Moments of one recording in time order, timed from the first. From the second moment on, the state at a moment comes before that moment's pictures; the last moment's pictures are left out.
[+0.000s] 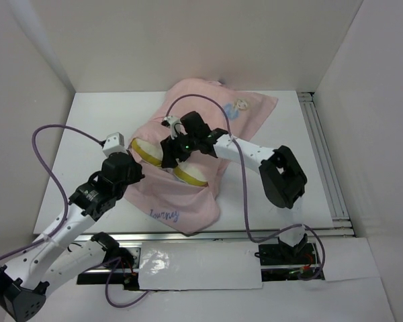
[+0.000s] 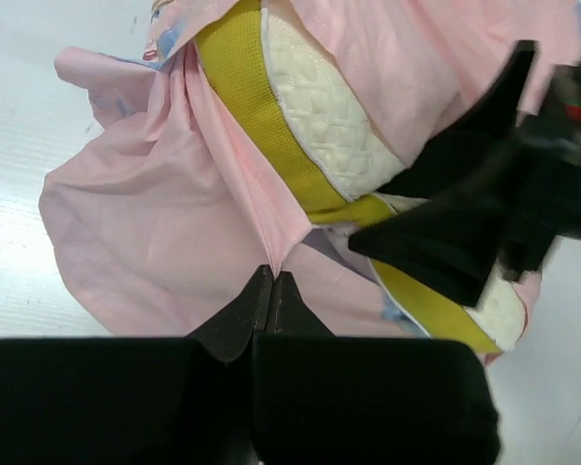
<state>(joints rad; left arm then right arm) -0.54 0.80 0.78 -0.53 -0.43 -0.67 0.75 2.01 1.54 -0.24 -0.47 0.14</state>
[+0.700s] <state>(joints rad) -0.54 0.70 0.78 -0.60 -0.52 -0.75 0.80 2.09 1.98 -0.16 -0.76 -0.19</state>
